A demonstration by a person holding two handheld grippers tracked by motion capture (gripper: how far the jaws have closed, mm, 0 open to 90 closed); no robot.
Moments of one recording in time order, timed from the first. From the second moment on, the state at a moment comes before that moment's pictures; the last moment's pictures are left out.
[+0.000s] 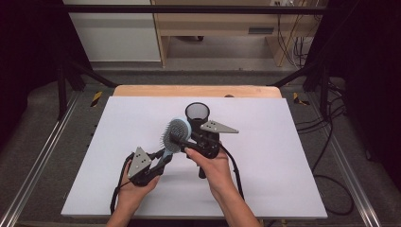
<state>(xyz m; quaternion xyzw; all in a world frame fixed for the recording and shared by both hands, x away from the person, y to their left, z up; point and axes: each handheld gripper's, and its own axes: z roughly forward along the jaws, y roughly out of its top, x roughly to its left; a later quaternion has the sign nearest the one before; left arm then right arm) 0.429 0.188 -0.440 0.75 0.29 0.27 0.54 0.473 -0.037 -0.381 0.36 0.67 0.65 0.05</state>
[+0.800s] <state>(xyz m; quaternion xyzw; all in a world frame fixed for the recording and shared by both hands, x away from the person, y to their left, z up) 0.432 0.190 -0.444 0.74 0.31 0.26 0.53 0.473 -0.032 -0.384 0.36 0.67 0.65 0.05</state>
